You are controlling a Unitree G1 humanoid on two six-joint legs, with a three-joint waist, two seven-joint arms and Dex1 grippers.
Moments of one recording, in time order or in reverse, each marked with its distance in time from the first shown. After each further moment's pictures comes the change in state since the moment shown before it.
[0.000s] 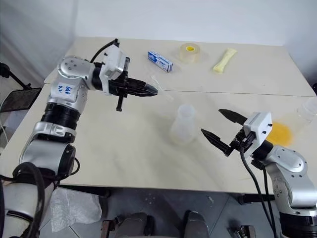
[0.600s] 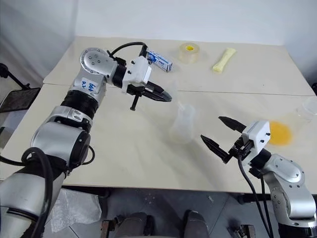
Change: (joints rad) left arm -0.181 -0.130 -0.033 0.335 0.184 -0.349 -0.045; right arm 0.105 0.035 -0.003 -0.058 -0.005 -0.013 -0.046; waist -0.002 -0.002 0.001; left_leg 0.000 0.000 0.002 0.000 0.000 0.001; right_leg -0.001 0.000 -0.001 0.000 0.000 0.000
